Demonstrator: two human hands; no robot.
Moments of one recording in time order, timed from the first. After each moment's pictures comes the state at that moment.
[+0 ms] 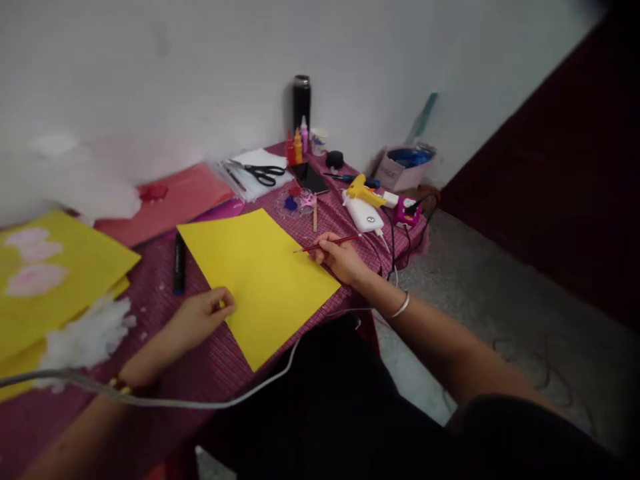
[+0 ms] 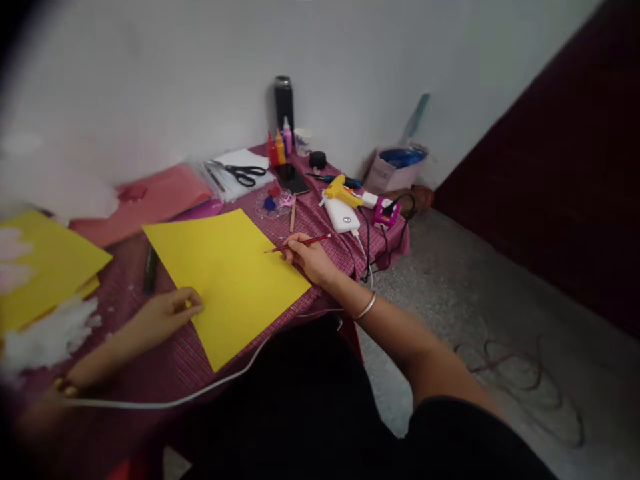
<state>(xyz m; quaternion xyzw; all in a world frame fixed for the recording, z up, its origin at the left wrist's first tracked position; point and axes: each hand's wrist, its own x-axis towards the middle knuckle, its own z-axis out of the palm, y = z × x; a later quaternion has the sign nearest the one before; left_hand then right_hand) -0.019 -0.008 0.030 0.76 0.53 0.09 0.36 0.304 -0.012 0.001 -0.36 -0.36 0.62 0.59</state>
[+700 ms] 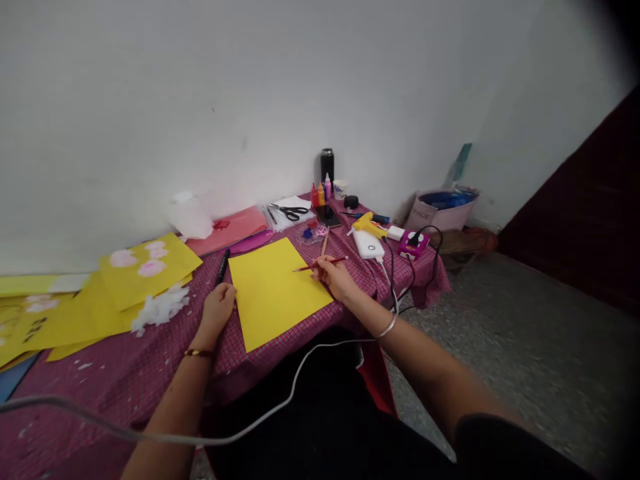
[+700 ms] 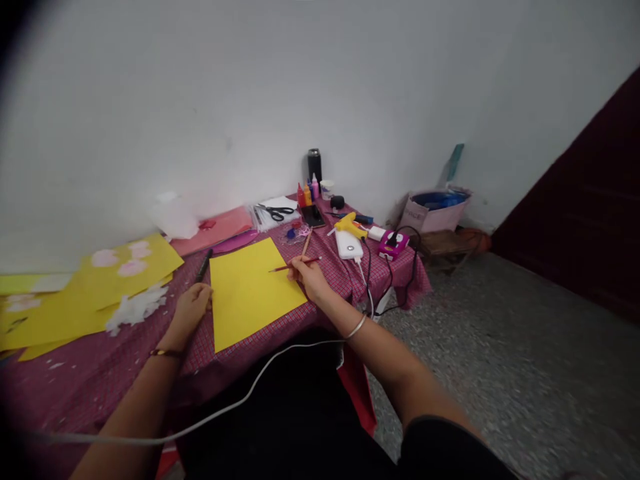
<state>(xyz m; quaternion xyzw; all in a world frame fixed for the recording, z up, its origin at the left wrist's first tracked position) -0.011 -0.031 0.001 0.62 0.70 0.28 0.18 0.303 -0.011 -0.004 -0.32 -0.40 0.61 0.60</state>
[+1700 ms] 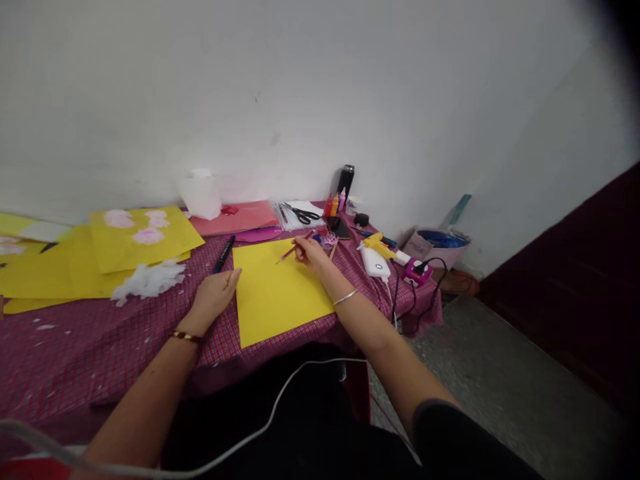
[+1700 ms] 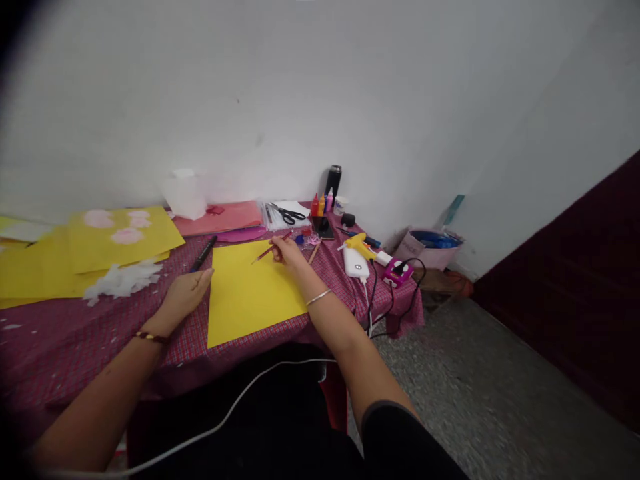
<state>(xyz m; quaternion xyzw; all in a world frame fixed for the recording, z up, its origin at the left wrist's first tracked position) -0.007 -0.039 0.012 0.69 0.65 0.32 0.07 0.237 0.085 0.025 -0.36 -0.48 0.65 0.48</state>
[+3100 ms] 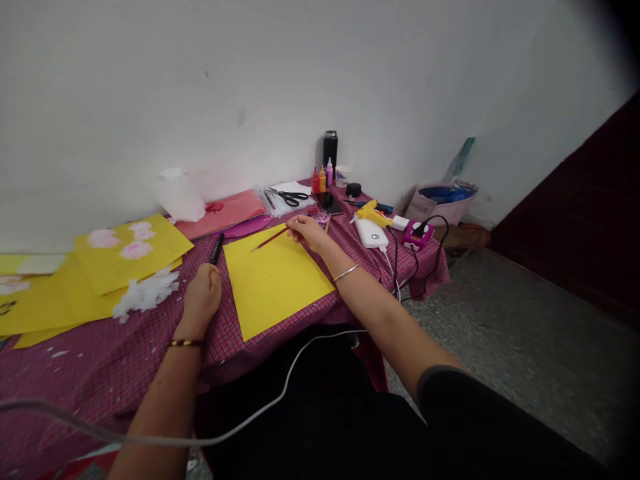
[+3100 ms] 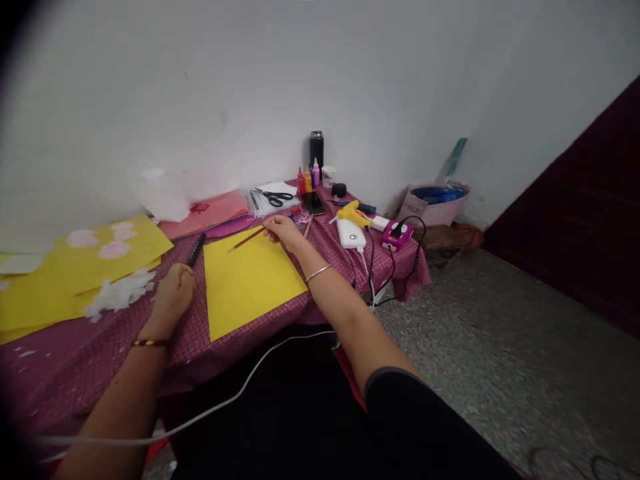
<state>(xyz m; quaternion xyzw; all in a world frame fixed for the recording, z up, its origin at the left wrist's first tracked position) -0.020 -0.037 0.012 0.64 0.70 0.31 0.04 0.259 0.098 0.019 -0.41 -0.50 0.58 0.50</state>
